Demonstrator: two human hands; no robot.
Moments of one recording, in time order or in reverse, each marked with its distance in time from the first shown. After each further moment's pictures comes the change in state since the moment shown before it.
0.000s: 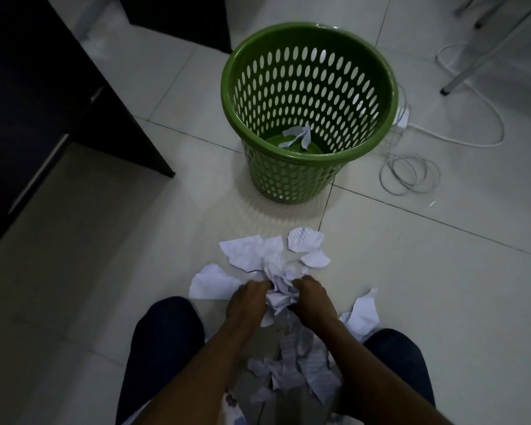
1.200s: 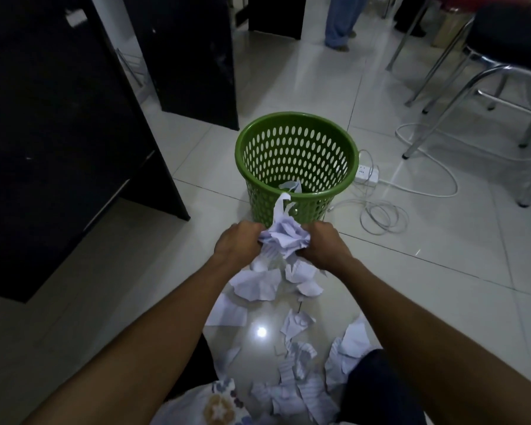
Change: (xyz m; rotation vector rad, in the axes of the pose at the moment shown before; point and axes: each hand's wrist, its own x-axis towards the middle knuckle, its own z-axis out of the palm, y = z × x) left_hand -0.026 0.066 -0.185 0.187 0.387 0.267; right_hand -0.037 -0.096 -0.168 -0.198 0.386 -0.279
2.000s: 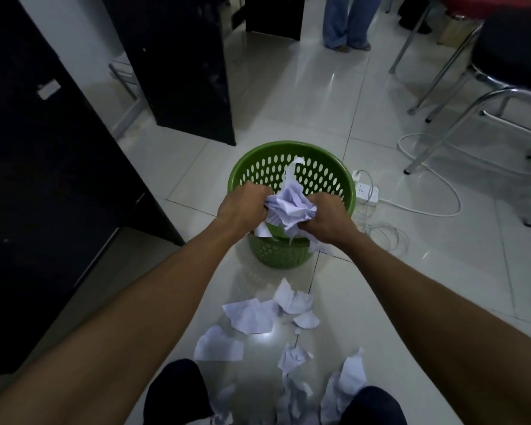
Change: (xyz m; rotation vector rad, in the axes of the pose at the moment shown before) left_hand 0.121 0.035 -0.105 0.020 0.114 0.081; right_hand 0.112 0.009 -0.091 0.134 0.123 -0.029
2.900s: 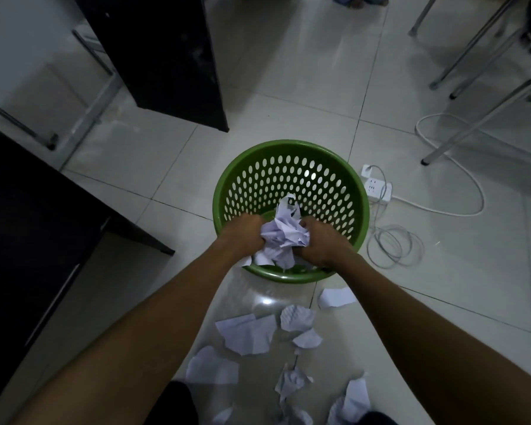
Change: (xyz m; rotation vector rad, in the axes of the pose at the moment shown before) left_hand 0.074 -0.038 0.077 0.015 -0.426 -0.149; right_hand 0.062 0.053 0.048 -0.053 -0.363 0.205
